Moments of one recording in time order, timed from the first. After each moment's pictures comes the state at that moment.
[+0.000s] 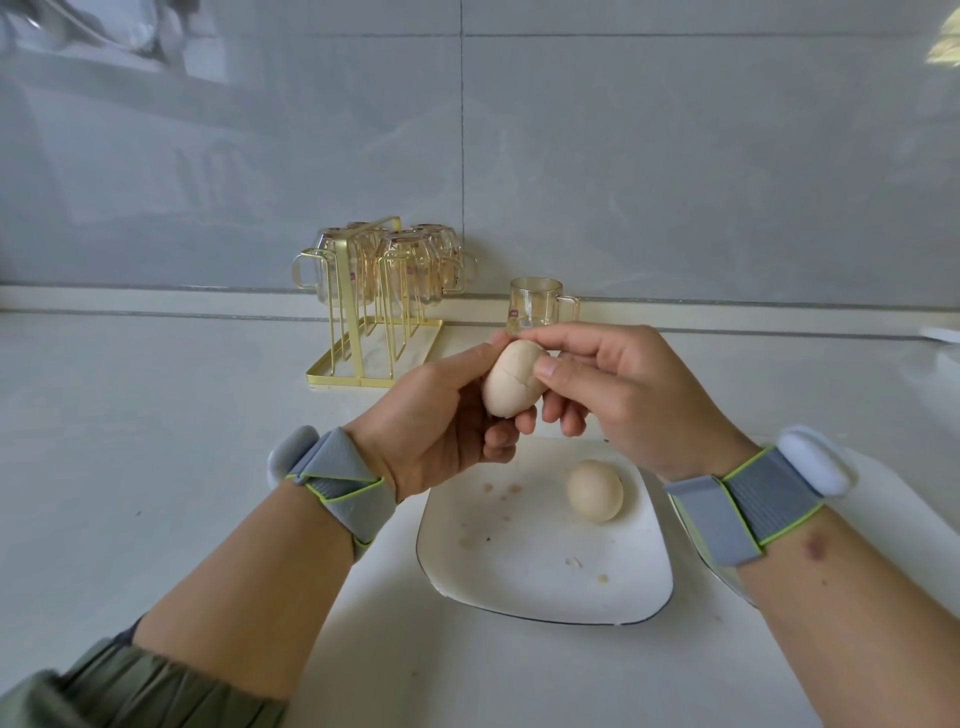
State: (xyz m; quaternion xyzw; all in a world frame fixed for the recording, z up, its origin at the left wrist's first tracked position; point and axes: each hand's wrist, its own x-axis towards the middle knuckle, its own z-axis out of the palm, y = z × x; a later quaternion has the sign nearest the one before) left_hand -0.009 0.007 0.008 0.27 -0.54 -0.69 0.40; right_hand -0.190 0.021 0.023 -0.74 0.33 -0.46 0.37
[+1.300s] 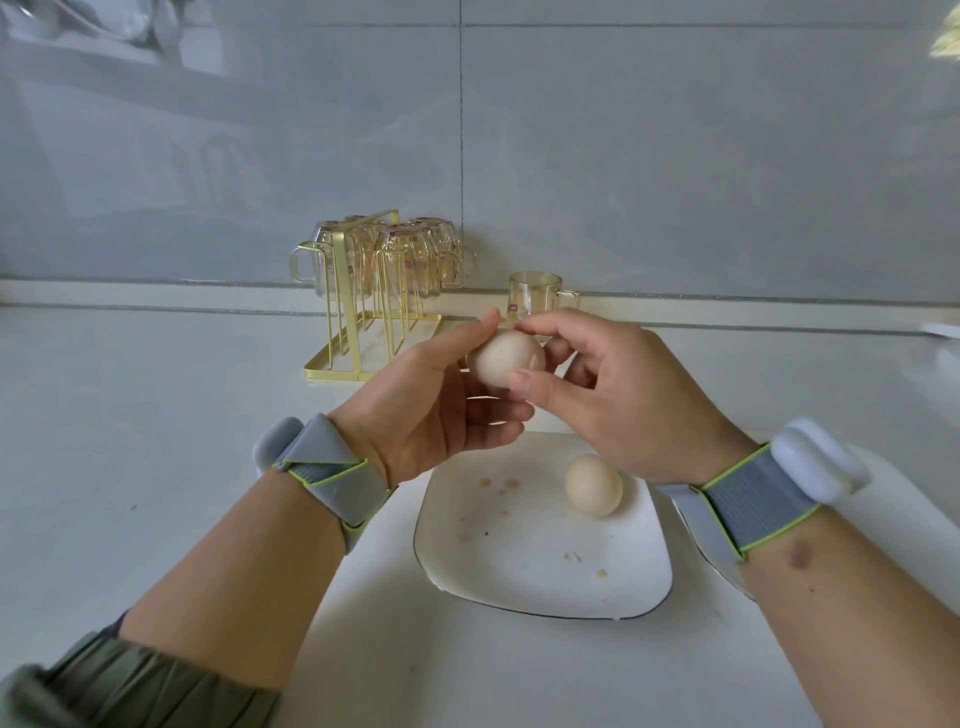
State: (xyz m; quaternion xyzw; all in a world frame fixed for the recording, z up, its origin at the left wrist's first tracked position) left_hand -0.007 0.011 0.018 0.33 -0.50 -0.67 0.44; right_hand -0.189 0.022 0.020 -0.80 0.40 -0.43 0.15
